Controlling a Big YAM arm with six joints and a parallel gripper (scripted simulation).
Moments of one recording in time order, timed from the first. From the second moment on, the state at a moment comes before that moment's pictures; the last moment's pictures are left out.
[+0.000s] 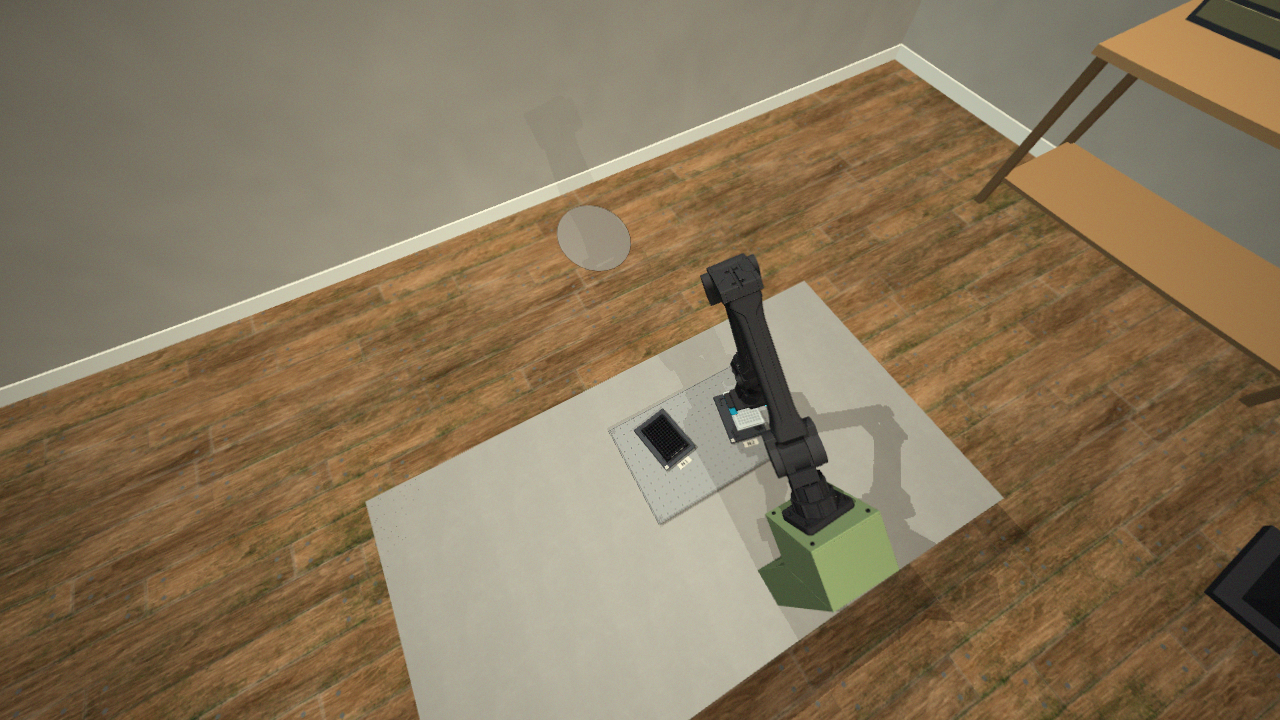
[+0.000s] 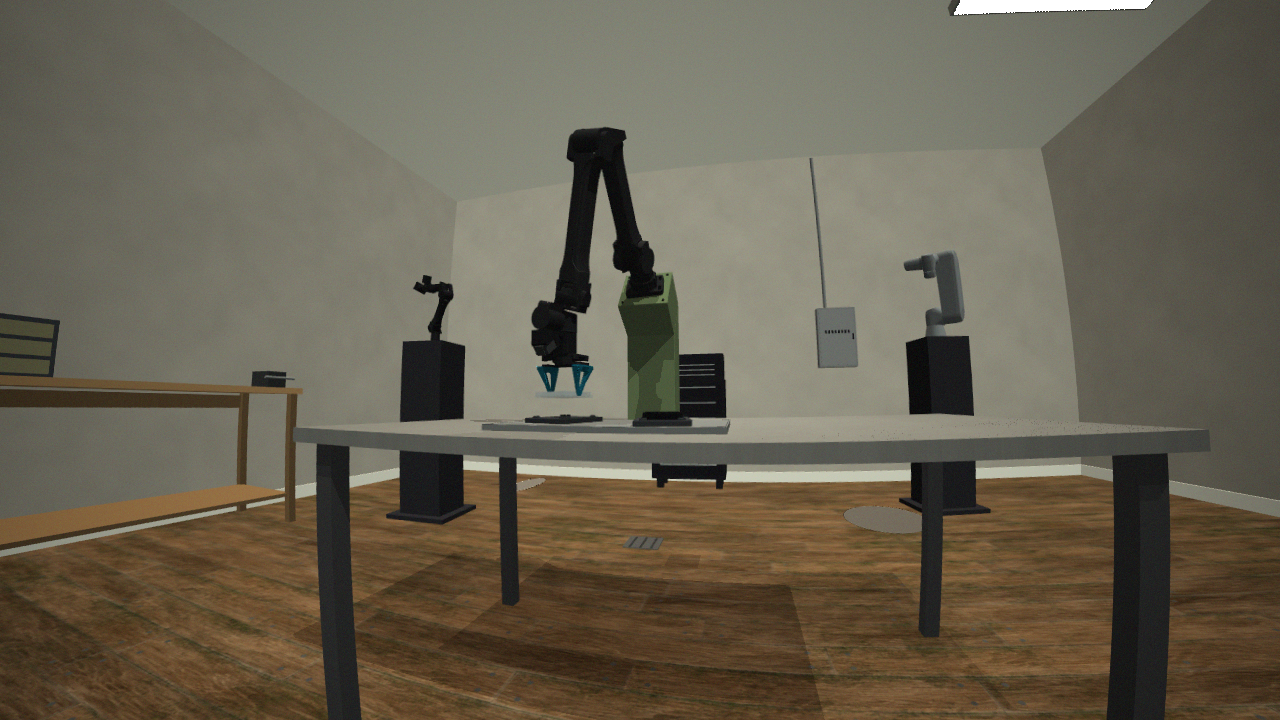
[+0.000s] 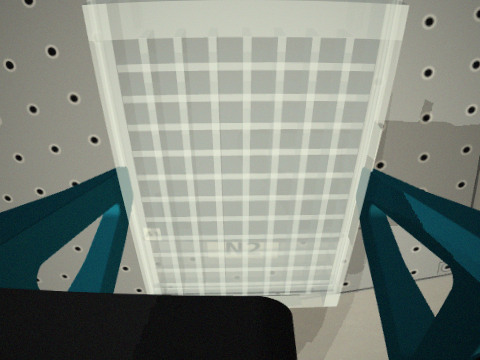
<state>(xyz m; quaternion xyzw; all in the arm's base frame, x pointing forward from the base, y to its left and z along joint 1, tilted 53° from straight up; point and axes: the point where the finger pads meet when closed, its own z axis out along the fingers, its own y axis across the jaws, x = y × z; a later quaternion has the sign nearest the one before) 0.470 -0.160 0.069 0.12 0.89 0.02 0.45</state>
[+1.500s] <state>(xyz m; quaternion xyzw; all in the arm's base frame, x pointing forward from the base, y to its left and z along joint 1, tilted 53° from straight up) 0.498 -0.161 0.045 0.12 0.89 0.03 0.45</state>
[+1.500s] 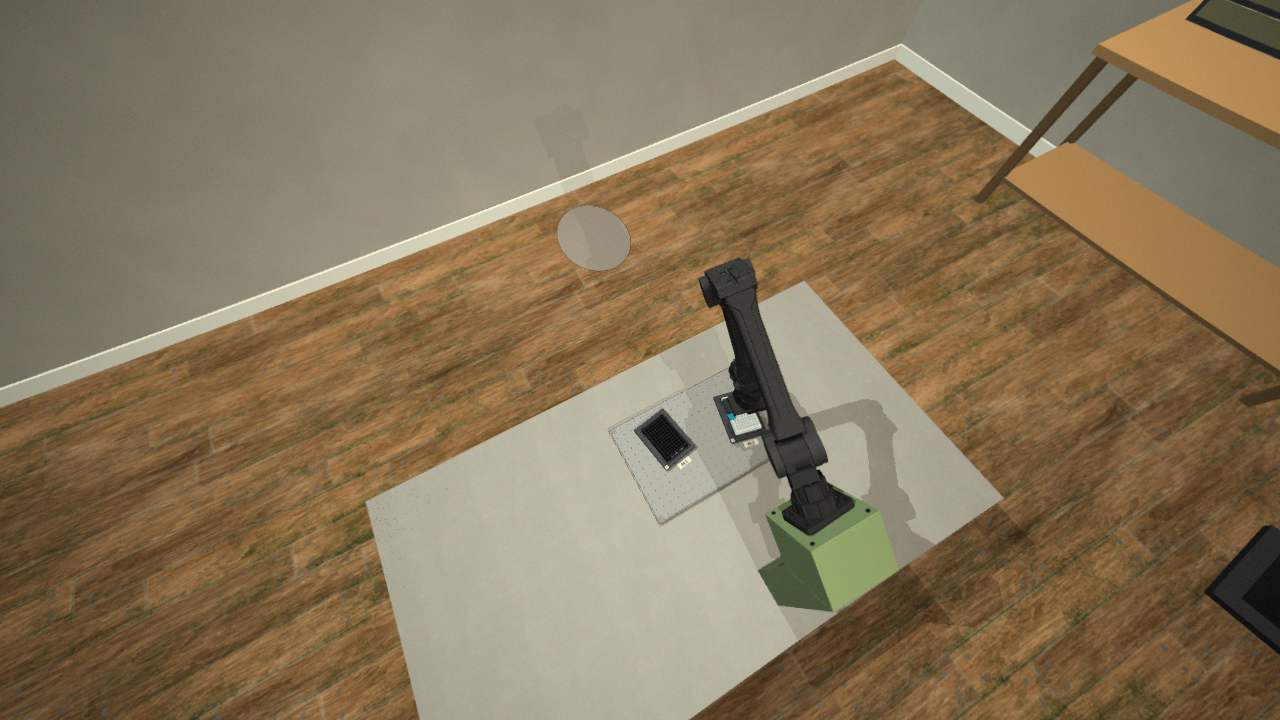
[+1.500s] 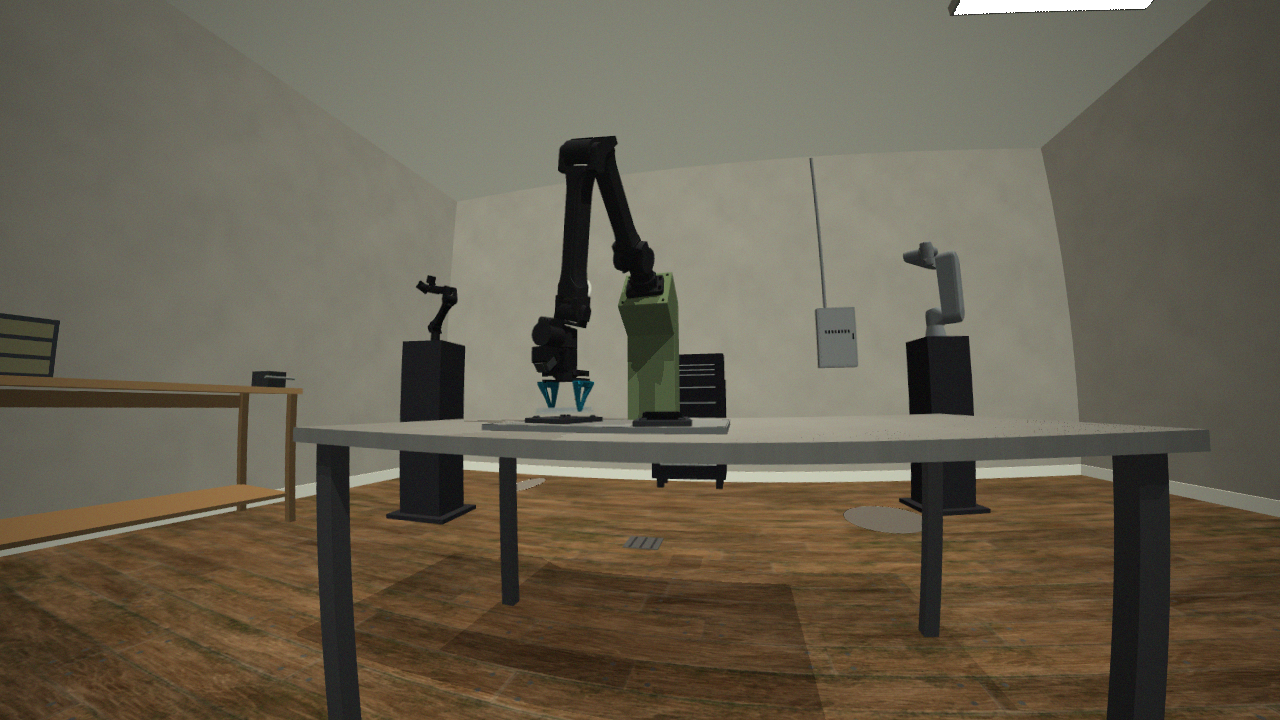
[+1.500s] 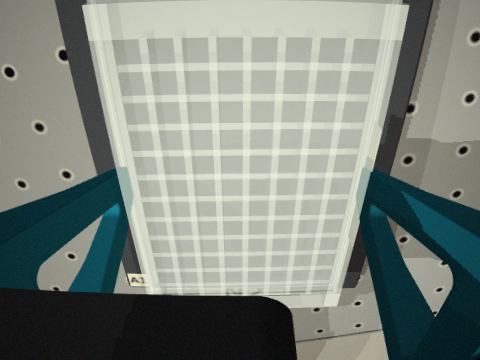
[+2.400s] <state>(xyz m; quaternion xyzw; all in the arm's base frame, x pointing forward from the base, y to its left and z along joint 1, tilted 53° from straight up) 0.501 -0.161 0.046 0.12 0.89 0.03 0.45</state>
